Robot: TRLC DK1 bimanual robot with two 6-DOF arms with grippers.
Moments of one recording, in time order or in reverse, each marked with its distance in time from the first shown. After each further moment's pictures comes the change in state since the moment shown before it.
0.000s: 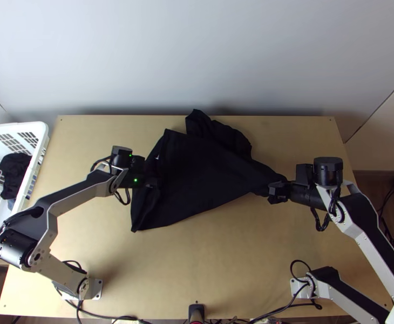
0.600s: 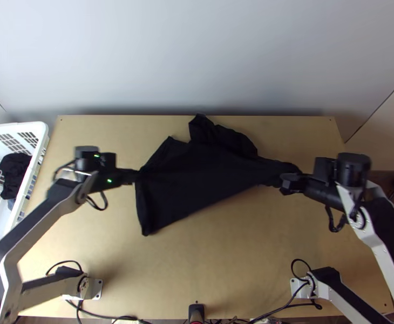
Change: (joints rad) left arm 0.116 -0.381 -0.063 -0.165 -0.010 -0.067; right arm -0.058 -0.082 0.118 -0.066 0.000 0.015
